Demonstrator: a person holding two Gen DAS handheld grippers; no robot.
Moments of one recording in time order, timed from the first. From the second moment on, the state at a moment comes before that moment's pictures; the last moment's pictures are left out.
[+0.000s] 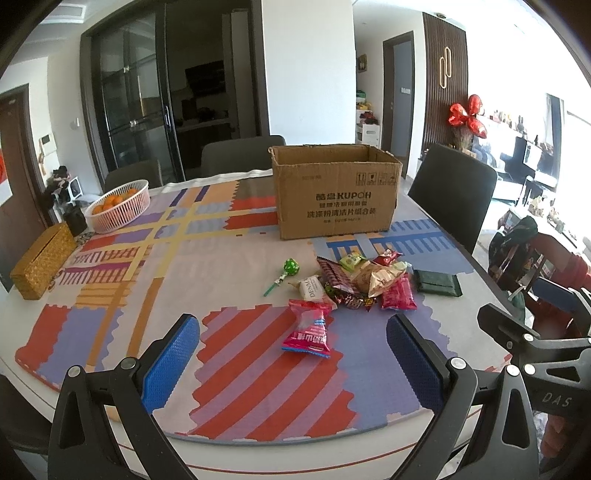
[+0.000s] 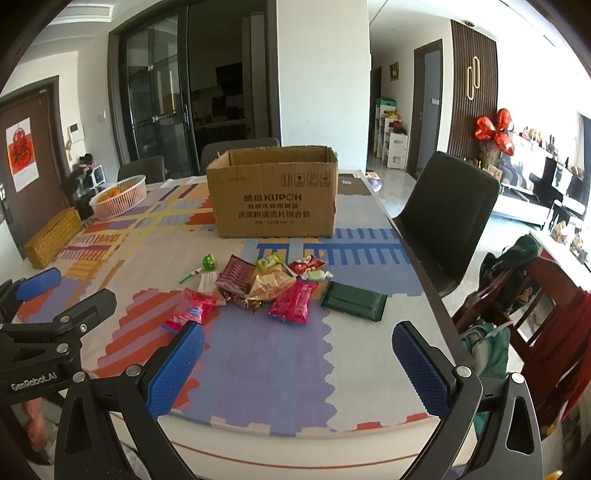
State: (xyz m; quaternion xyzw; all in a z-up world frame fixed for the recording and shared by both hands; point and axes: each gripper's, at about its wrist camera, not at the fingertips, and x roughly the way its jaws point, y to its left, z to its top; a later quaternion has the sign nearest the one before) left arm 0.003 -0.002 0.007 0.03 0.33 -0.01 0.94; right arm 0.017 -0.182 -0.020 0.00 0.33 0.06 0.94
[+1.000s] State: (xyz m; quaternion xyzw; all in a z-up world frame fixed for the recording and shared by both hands) left arm 0.111 -0.012 -0.099 0.06 0.45 -0.03 0.89; right arm 0.149 -0.168 -0.117 0.01 0.45 0.07 0.89
